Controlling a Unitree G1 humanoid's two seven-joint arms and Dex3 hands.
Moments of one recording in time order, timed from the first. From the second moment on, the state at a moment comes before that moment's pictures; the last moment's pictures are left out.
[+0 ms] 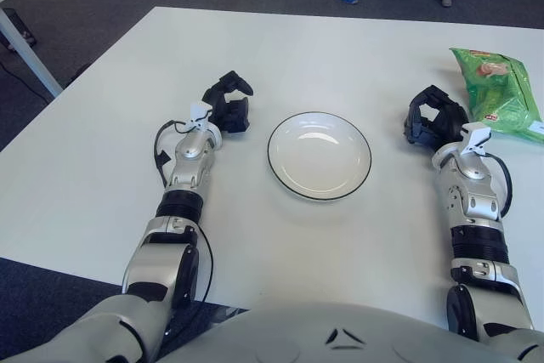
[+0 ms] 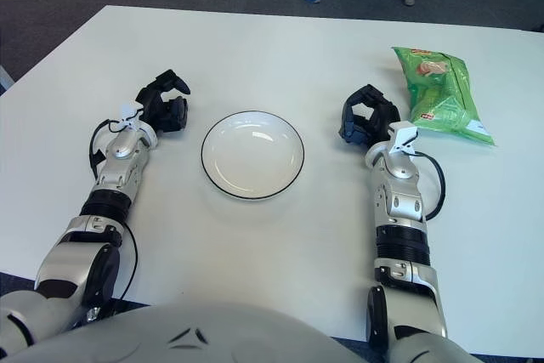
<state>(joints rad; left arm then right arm) -0.49 0.11 0.09 0.65 -0.10 -0.34 -0.23 -0.26 -0.27 -0.23 0.23 0.17 0.11 0.08</state>
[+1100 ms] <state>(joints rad) -0.45 0.07 0.05 0.56 -0.06 -0.32 -0.13 -0.29 -0.33 -0.19 0.36 0.02 -0.10 0.01</state>
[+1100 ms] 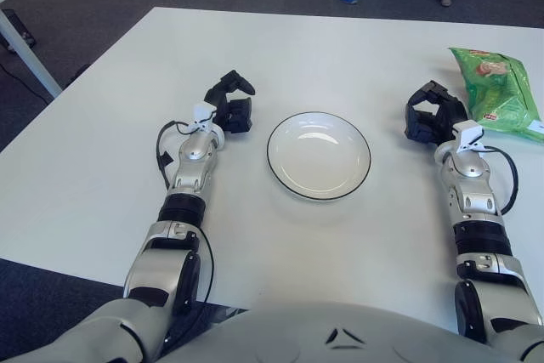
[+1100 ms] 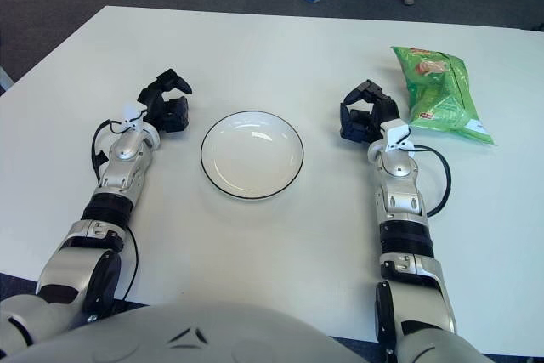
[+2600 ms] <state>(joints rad) -0.40 0.07 0.00 0.43 0.00 -0.23 -0.11 -0.22 -0.68 -0.06 0.20 -0.80 -0.31 -0.56</state>
